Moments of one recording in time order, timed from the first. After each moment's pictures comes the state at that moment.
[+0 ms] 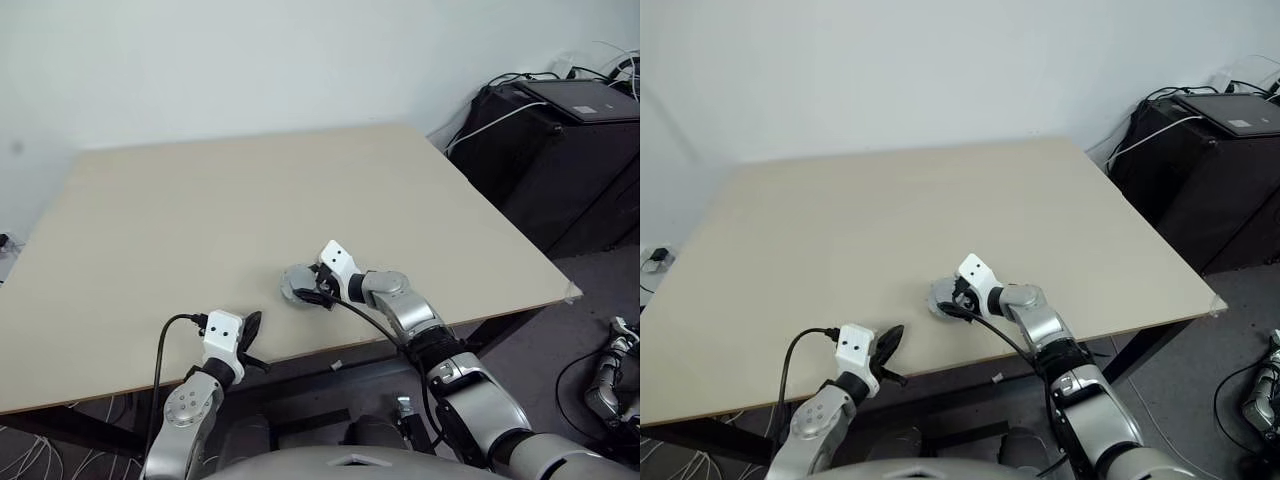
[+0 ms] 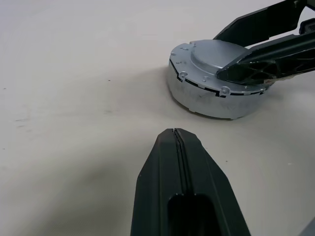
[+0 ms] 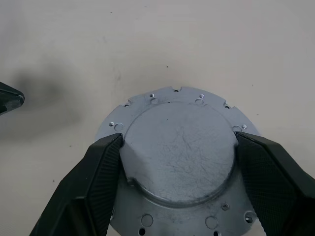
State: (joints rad) left arm 0.34 0.16 -0.13 -0.09 -0.09 0.01 -0.33; right arm -0.49 -0.15 0.29 0.56 -0.01 0.22 0.77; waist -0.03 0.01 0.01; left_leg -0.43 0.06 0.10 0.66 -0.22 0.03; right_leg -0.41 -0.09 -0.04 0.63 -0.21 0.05
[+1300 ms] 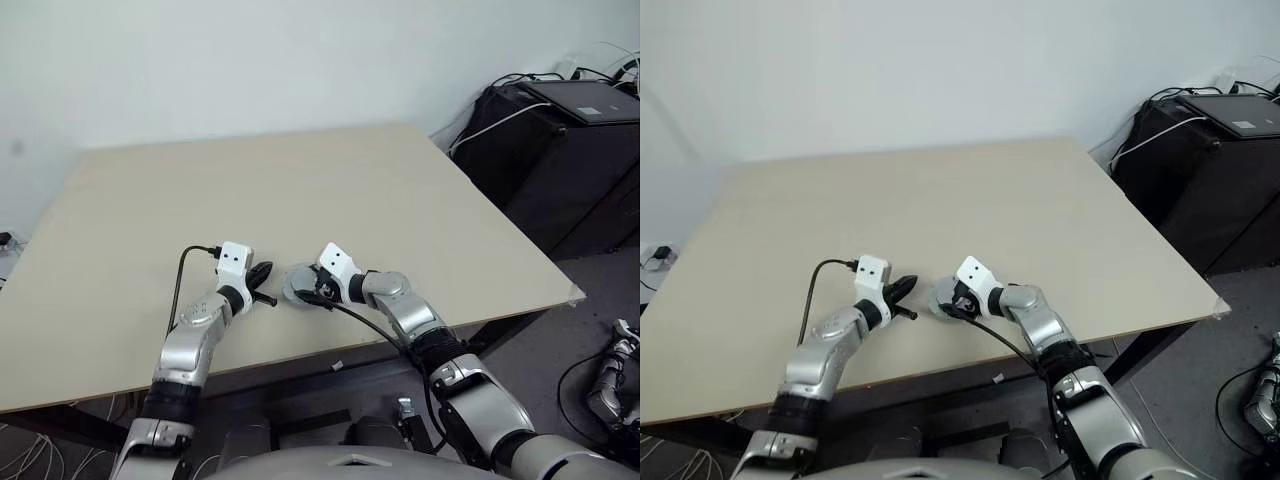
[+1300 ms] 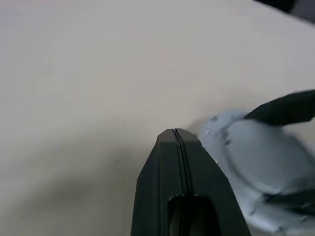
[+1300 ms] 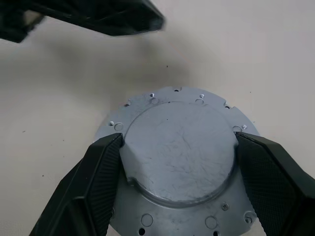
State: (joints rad) left arm -0.20 0.18 -0.03 0.16 -0.24 0.43 -0.45; right arm -0.48 -0.16 0.33 0.54 -0.05 0.18 0.76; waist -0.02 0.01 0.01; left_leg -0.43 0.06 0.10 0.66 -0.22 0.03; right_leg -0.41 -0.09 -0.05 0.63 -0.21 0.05
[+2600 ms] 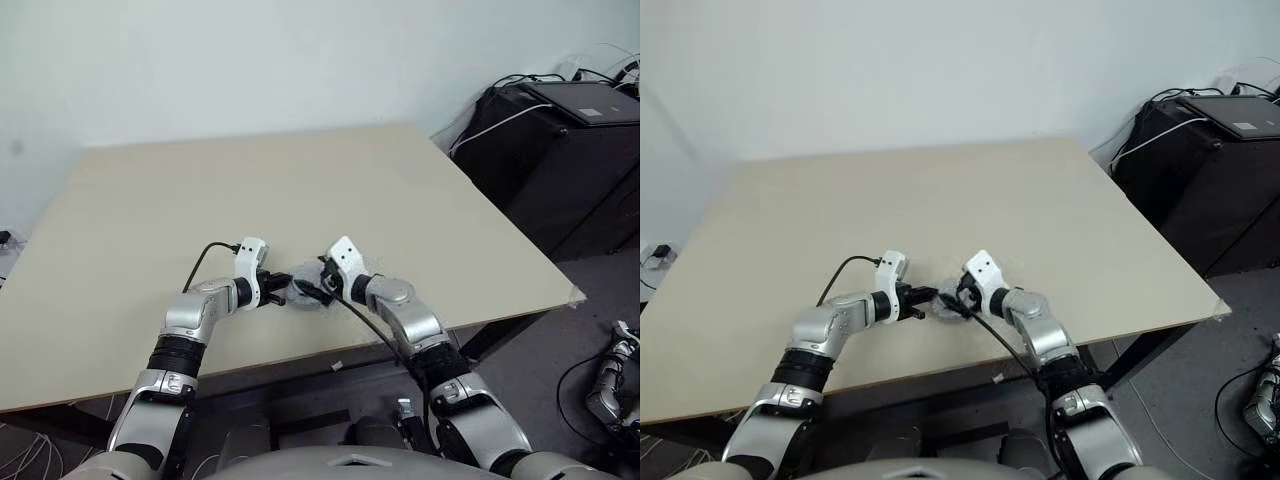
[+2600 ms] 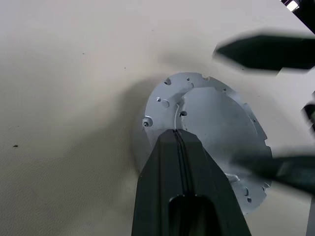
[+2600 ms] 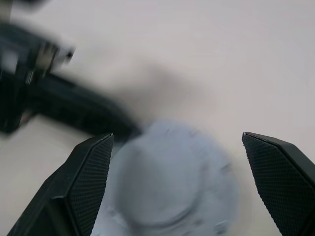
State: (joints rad) left arm -0.39 0.22 -0.06 0.35 -0.28 0.72 -0.64; right arm -0.37 -0.11 0.19 0.35 0.04 0.25 0.60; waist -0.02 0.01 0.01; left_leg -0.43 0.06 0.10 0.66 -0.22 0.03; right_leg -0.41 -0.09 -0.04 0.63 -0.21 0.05
